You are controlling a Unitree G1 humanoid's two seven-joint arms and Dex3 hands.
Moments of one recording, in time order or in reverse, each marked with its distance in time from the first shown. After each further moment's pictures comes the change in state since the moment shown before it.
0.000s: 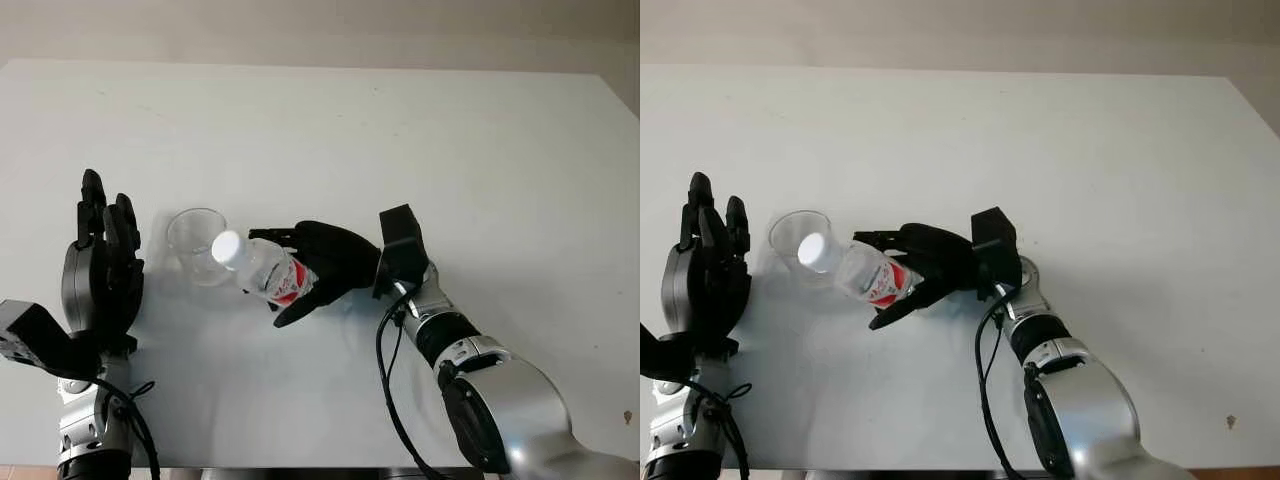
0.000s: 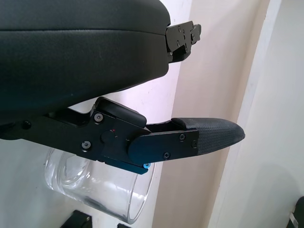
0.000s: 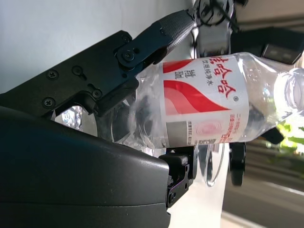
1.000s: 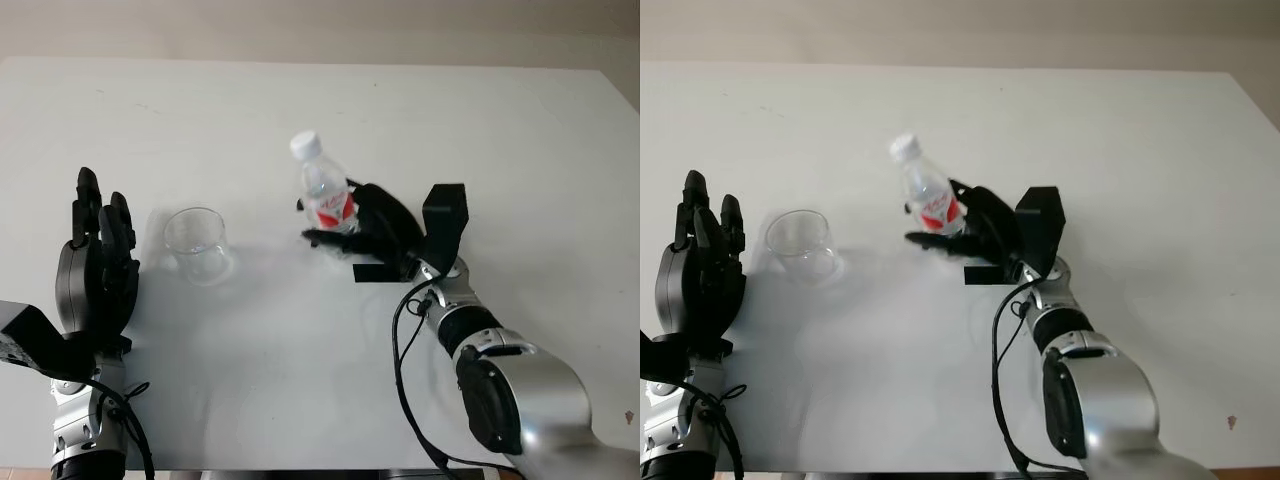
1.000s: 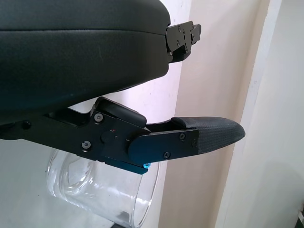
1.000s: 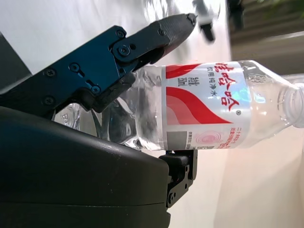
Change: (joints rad) left arm 0.000 0.022 0.002 -0.001 0.002 -0.009 -0.006; right arm -0.103 -0.081 -0.172 0.074 0.005 0.129 -0.423
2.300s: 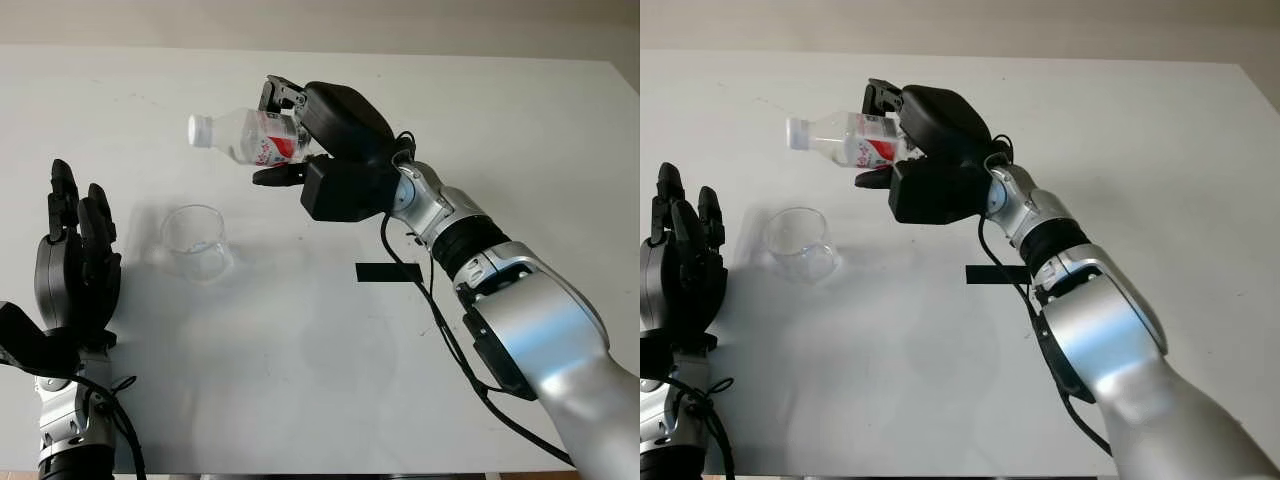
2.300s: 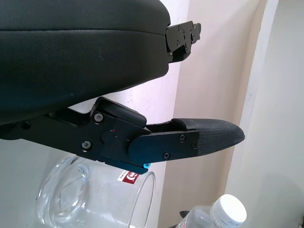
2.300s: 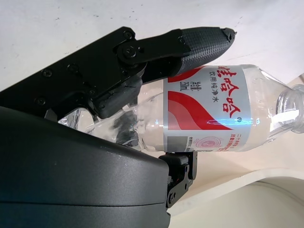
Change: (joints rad) left arm -0.021 0.029 0.039 0.025 -0.013 -0.015 -0.004; right arm -0.272 -0.074 0.497 -0.051 -0.597 -0.109 -0.707
